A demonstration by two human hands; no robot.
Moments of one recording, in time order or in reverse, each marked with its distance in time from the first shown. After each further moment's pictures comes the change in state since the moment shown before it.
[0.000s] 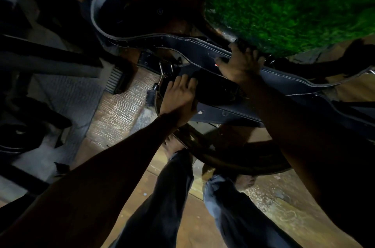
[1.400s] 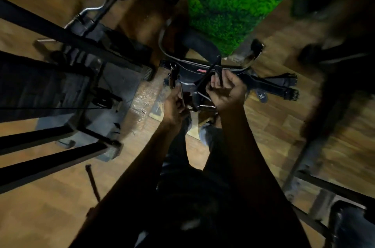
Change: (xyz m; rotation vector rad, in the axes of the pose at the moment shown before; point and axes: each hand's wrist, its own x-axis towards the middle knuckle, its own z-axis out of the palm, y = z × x) left_hand -0.341 0.188 -0.421 -1.737 -0.059 -0.868; right_hand -0.522 -0.015 -0.324 2.411 -0.178 0.670
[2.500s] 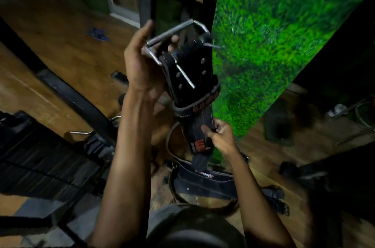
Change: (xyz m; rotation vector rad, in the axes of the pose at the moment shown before) left_hand -0.276 0.347 0.005 -0.456 -0.713 0.908; right_hand -0.160 -0.024 0.142 -1.326 -0.601 -0.894
